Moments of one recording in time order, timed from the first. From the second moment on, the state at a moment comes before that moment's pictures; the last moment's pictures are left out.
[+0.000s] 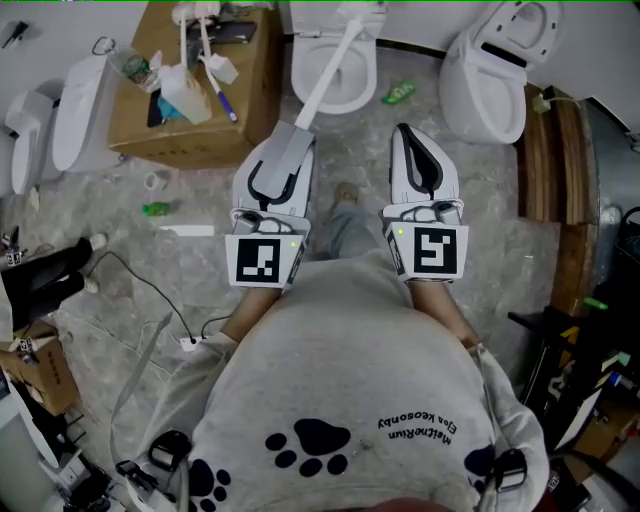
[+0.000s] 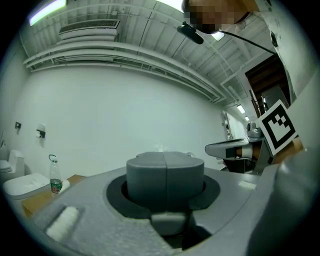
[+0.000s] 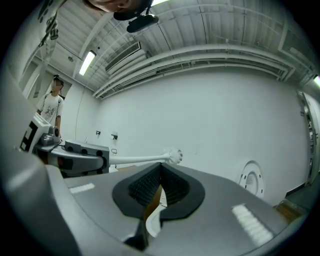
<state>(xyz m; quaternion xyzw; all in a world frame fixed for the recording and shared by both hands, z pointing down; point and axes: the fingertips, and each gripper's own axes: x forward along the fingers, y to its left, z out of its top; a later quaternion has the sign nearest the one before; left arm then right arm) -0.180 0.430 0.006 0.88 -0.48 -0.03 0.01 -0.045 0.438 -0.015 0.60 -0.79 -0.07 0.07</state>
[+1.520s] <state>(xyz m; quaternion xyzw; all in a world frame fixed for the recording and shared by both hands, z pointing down) -0.103 0.221 0.054 0.85 -0.52 0.05 0.06 0.047 0.201 0.042 0.55 -0.83 0.03 0.09</state>
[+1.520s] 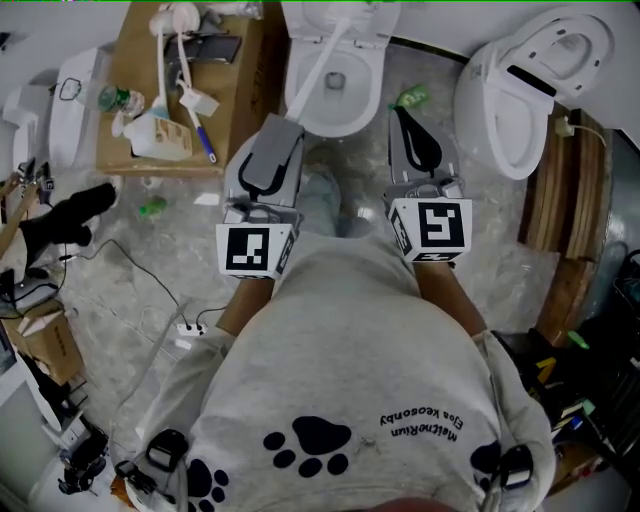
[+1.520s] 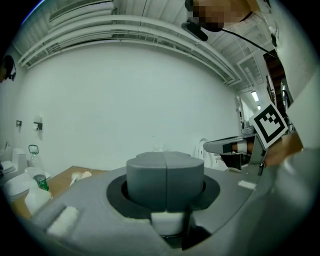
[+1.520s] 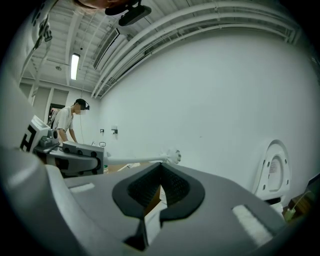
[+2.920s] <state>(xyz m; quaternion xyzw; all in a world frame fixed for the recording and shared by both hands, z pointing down) -0.120 0.017 0.156 0.89 -0.43 0.13 0.12 0.011 0.011 0.114 0.59 -0.79 0.08 0.15</state>
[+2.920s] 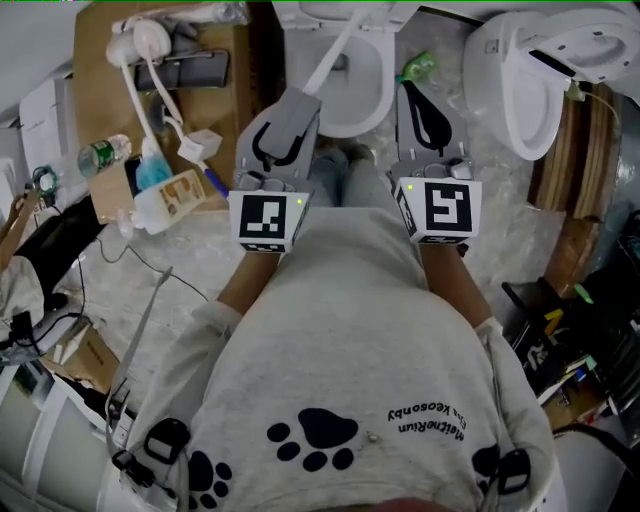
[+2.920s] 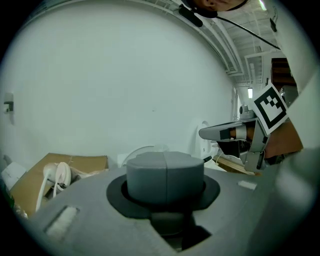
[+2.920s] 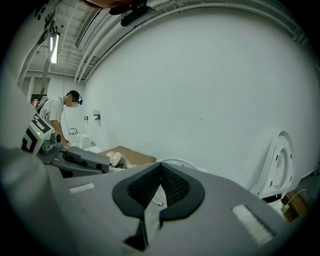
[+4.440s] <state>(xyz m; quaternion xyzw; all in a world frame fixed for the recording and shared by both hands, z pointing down) -0.083 0.023 0.415 0.87 -0.38 0.26 0.19 0.049 0.007 0.392 0.55 -0.77 0.23 0.22</state>
